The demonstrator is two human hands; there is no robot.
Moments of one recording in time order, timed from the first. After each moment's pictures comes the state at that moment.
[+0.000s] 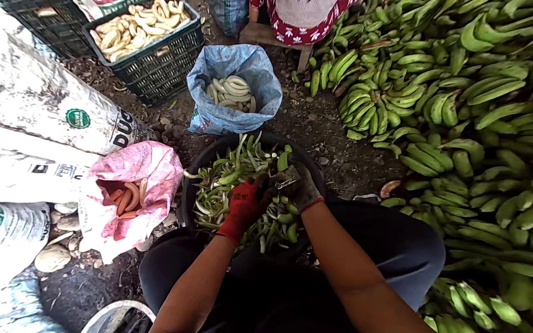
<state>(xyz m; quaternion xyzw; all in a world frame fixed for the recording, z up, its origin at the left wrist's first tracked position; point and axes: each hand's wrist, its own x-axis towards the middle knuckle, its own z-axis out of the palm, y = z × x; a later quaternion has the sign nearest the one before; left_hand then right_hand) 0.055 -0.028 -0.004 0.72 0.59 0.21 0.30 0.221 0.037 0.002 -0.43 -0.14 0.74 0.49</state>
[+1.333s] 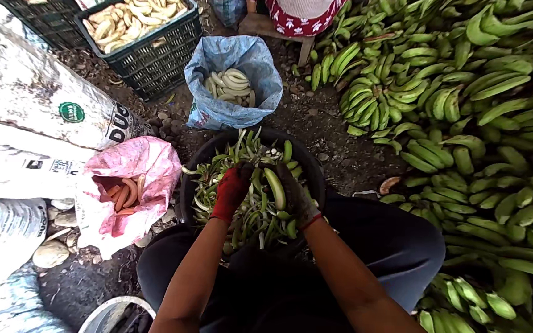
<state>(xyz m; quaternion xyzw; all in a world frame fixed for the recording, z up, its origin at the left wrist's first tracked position) 0.031 -0.008 -0.011 0.60 0.66 0.26 0.37 0.219 -0.002 -0.006 -0.52 -0.34 0.70 0.34</state>
